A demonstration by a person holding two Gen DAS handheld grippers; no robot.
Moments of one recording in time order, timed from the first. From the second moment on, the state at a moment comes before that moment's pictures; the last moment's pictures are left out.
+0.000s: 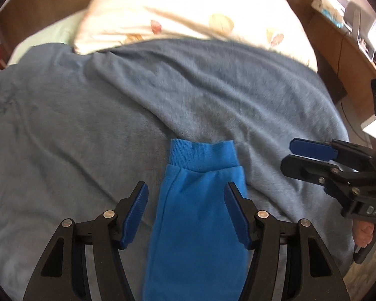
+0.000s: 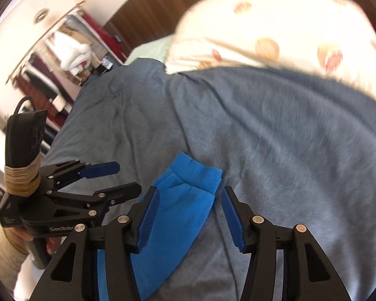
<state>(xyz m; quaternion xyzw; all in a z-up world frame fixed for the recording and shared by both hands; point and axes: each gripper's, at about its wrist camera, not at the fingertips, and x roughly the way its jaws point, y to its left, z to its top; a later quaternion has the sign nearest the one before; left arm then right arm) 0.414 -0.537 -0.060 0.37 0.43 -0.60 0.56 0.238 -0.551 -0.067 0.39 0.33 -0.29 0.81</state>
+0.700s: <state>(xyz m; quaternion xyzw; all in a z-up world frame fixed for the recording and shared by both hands) 0.452 -0.608 -0.152 0.32 0.56 -0.61 0.47 0.274 -0.610 -0.179 0.51 0.35 -0.26 0.74</state>
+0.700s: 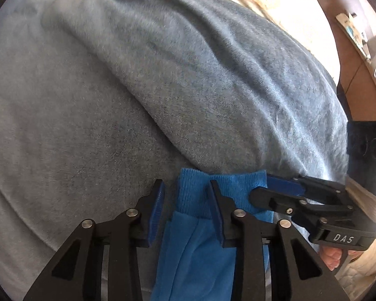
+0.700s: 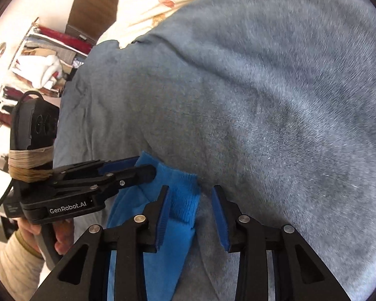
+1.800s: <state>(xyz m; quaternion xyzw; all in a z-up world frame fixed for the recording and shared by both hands) 0.462 -0.404 -0.015 0.24 0.48 -0.65 0.54 0.304 -0.433 -0.007 0.20 0.40 -0.19 0.88</state>
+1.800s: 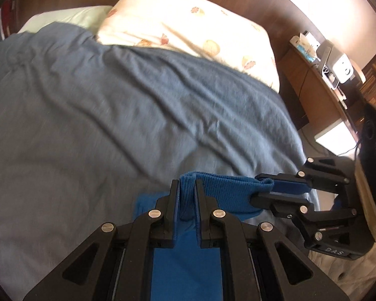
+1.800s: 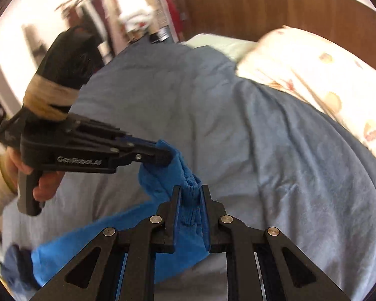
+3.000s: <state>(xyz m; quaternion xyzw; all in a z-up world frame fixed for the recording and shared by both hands) 0.480 -0.235 -0.056 0.32 0.54 -0.48 0.62 0.318 -0.250 -0.075 0.09 0.58 -0.03 0.81</state>
